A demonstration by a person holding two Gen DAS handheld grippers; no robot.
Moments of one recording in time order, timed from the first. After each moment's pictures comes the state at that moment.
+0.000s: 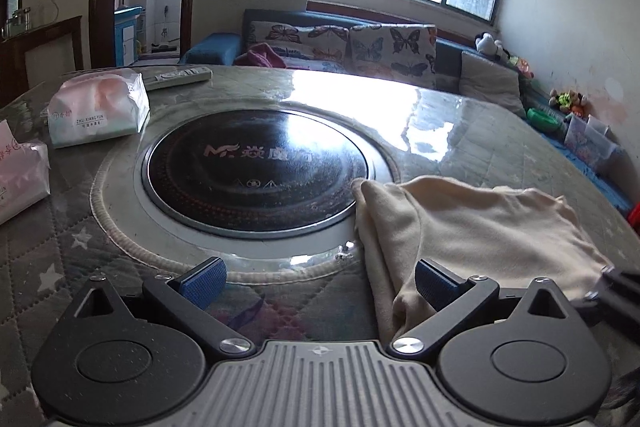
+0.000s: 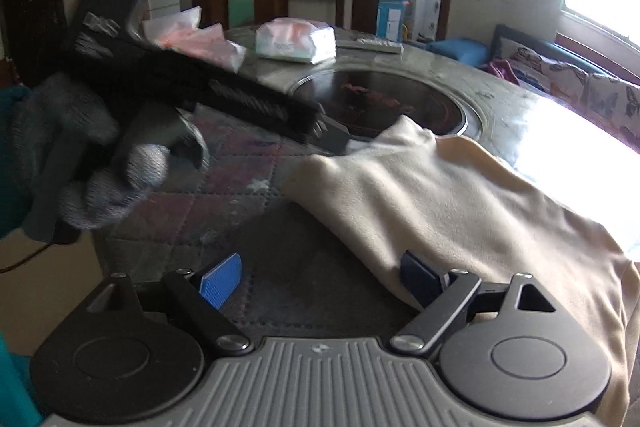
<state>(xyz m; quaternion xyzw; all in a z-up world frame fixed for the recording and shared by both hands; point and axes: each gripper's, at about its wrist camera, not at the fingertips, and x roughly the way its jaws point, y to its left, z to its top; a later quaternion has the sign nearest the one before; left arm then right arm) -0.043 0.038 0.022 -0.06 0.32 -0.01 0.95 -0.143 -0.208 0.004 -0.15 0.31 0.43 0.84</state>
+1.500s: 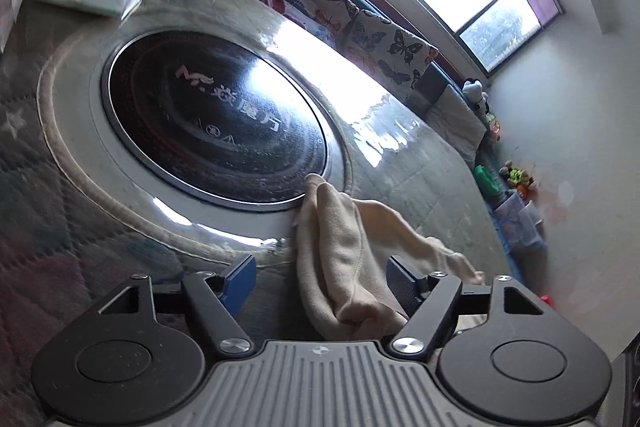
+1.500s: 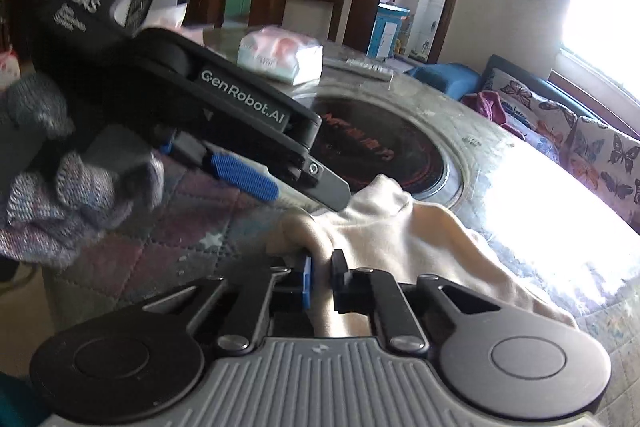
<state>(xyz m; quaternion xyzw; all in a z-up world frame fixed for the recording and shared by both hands) -0.022 0.072 0.021 -0.33 0.36 -0.08 0.87 -0.112 -0.171 0.023 -0.21 0.27 0.40 0.85</state>
